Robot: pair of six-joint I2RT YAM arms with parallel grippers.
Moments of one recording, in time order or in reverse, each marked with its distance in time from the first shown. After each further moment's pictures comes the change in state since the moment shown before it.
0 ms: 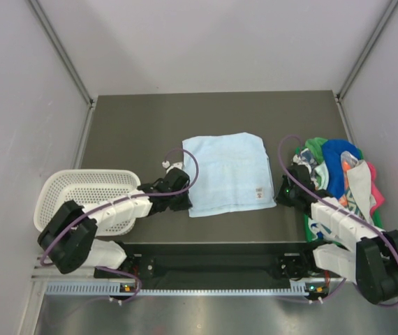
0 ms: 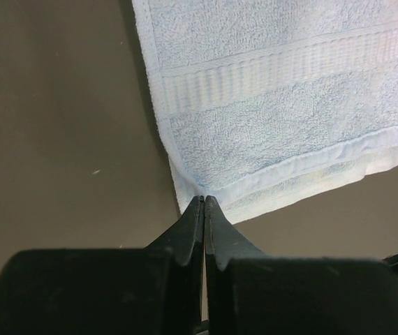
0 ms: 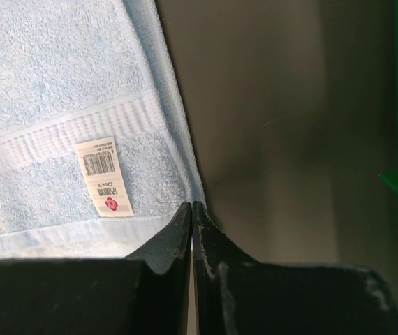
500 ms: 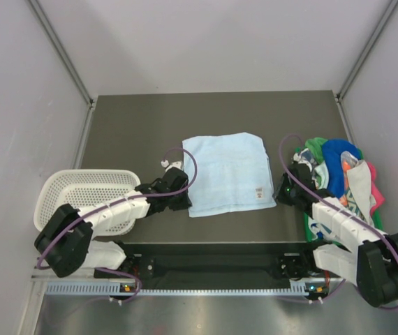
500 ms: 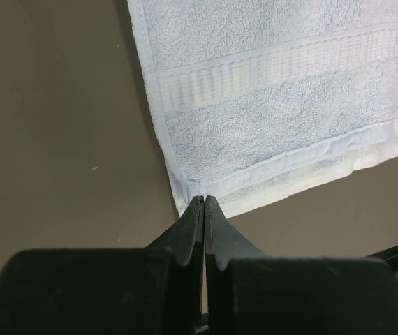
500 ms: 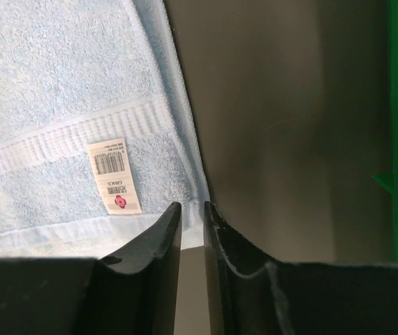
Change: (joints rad) left arm 0.000 -0.040 0.000 -0.013 0.000 0.003; right arm 0.000 -0.029 0.018 -0.027 0.003 -0.012
